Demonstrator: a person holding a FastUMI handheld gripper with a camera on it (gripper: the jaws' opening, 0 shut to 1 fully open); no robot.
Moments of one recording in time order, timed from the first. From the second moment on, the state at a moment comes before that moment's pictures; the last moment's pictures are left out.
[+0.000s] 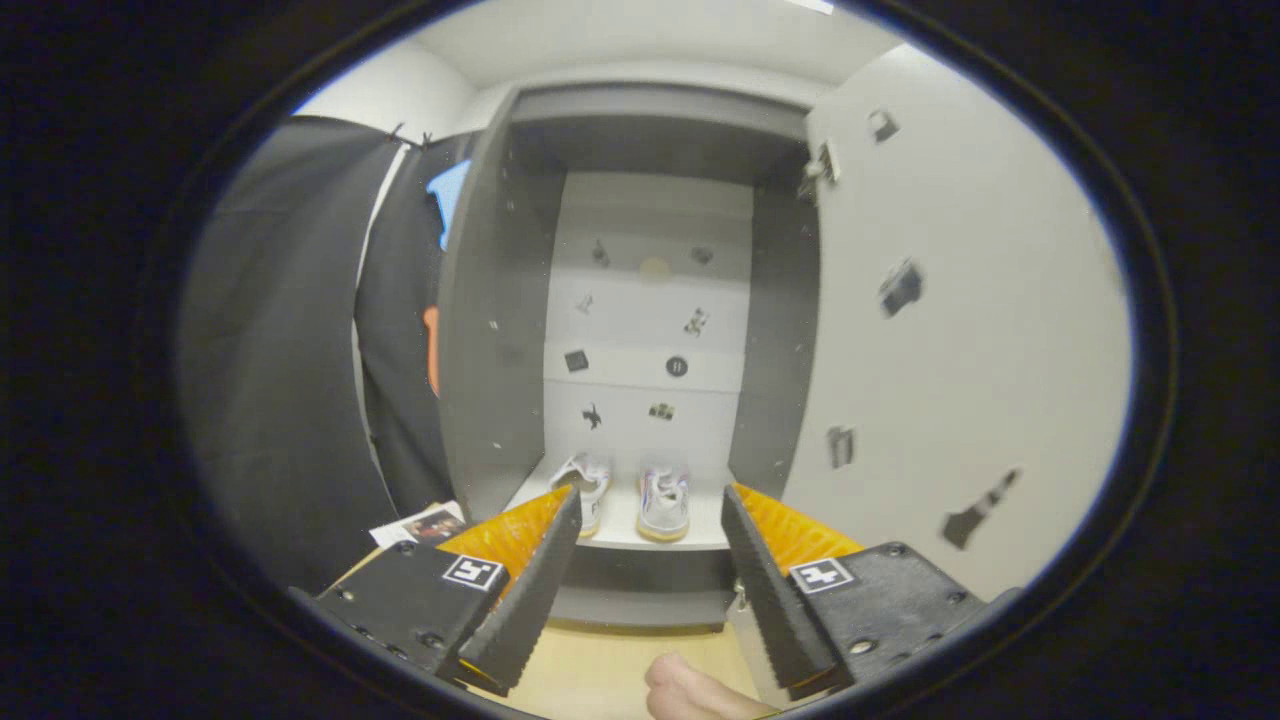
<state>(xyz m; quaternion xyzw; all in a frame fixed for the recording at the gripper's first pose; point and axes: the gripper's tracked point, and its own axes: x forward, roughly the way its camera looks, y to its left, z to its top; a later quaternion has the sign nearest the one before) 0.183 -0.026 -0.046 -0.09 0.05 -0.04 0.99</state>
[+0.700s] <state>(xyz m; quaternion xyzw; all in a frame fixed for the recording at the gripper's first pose) -0.037 -0.113 0.097 -0.11 -0.03 -0.06 0.99</state>
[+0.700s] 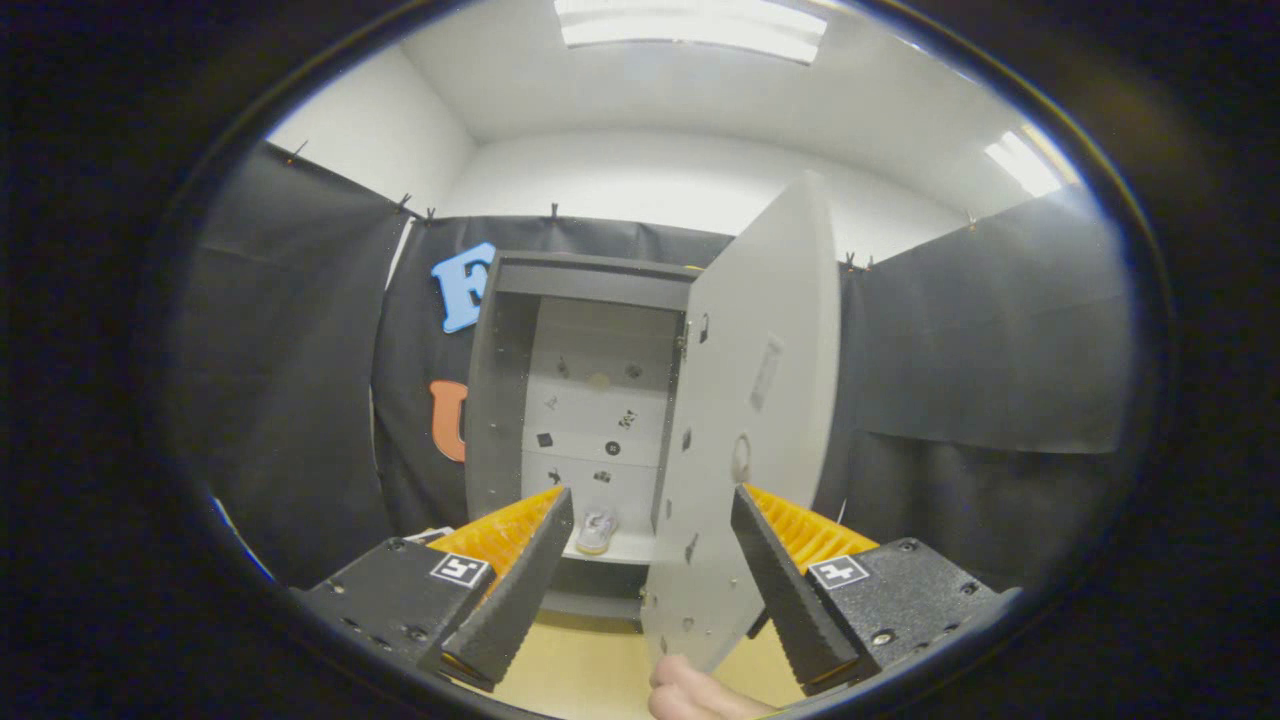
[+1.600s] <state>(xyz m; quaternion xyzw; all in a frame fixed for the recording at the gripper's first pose) 0.030 -0.338 0.028 -0.04 0.07 -0.08 0.99</state>
